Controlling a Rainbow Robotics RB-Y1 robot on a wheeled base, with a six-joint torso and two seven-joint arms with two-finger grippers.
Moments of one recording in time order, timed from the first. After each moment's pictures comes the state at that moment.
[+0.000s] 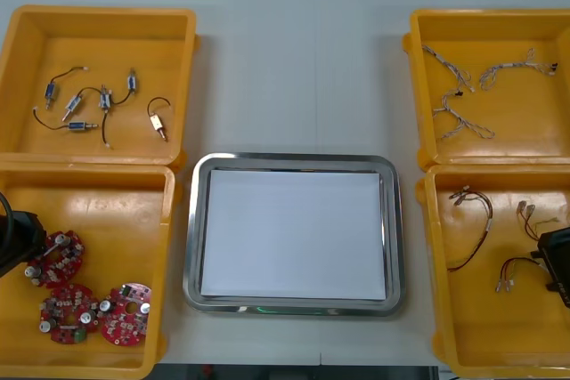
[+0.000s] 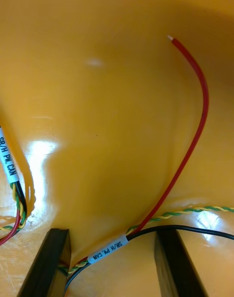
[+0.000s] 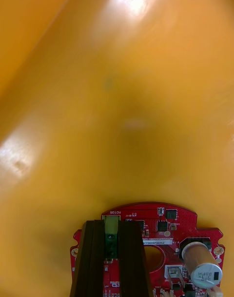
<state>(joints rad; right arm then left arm) 0.11 -0.46 -0.34 -1.90 -0.51 1.49 0.43 0.12 0.79 0.16 -1.89 0.77 1.39 -0.74</state>
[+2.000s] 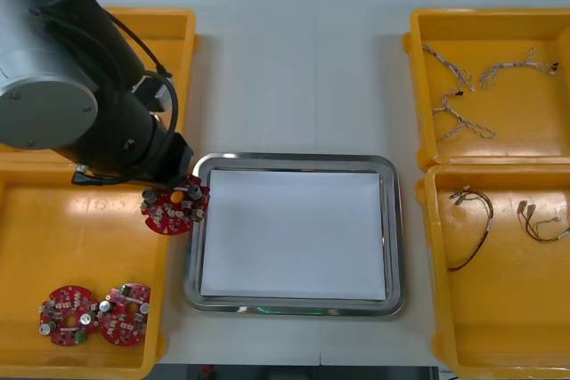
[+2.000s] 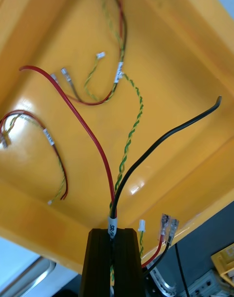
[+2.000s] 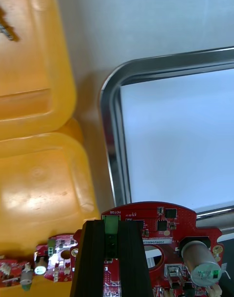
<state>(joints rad) 0.12 -0.90 -0.51 -2.29 -1.11 1.90 0.43 -0.67 0.81 -0.42 -2.13 0.96 1.82 -0.74</state>
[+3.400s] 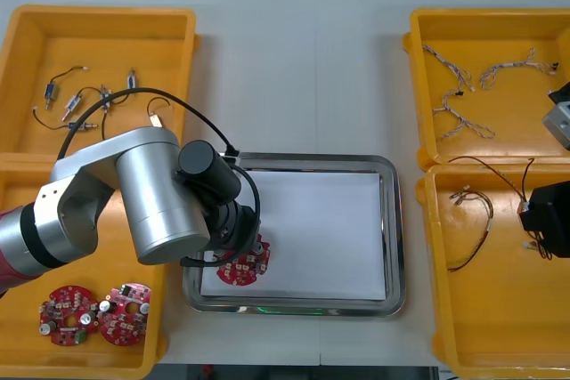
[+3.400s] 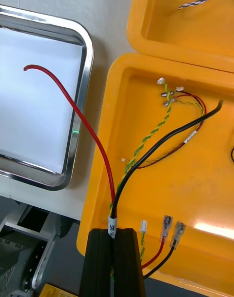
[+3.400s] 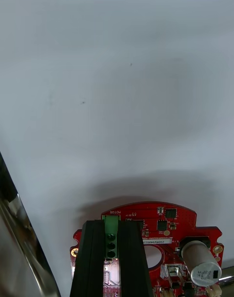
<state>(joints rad) -0.06 -1.19 -0.23 -2.56 -1.32 1.64 0.91 -0.64 0.72 -0.89 -2.02 0.66 1.46 -0.54</state>
